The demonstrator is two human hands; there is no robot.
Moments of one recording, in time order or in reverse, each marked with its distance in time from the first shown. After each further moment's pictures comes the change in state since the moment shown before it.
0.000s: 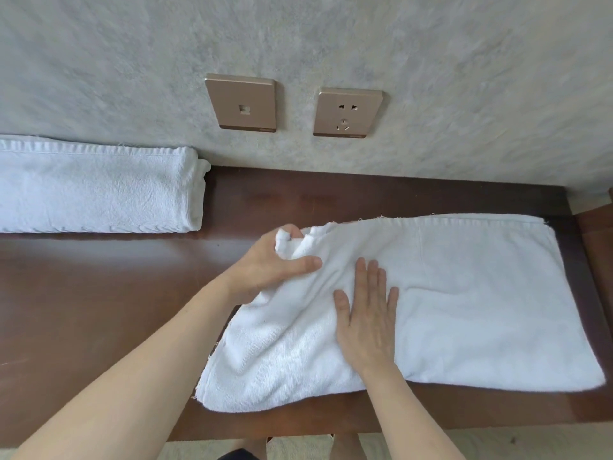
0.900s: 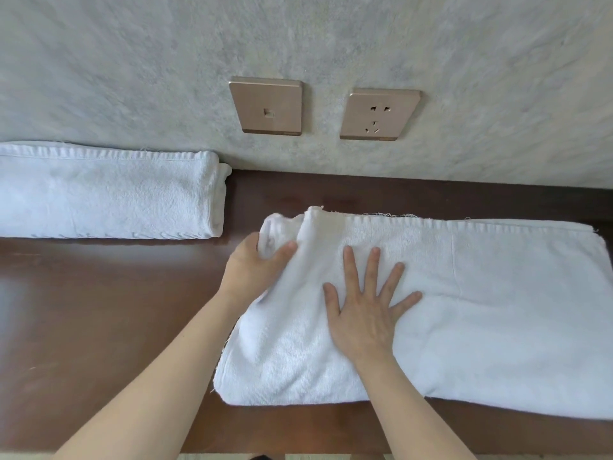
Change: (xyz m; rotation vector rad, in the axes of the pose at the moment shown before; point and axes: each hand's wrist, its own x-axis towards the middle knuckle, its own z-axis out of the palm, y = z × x) left_hand 0.013 -0.038 -0.038 0.258 0.528 -0.105; right_hand 0.029 -0.046 0.018 -0.213 -0.076 0.039
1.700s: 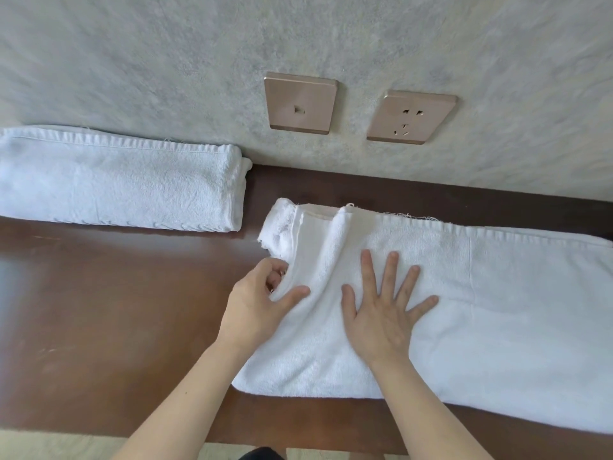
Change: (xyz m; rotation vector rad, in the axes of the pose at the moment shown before) left_hand -0.053 -0.034 -0.014 0.048 0.029 0.181; right_hand -0.001 0.002 0.000 -0.060 -0.029 0.010
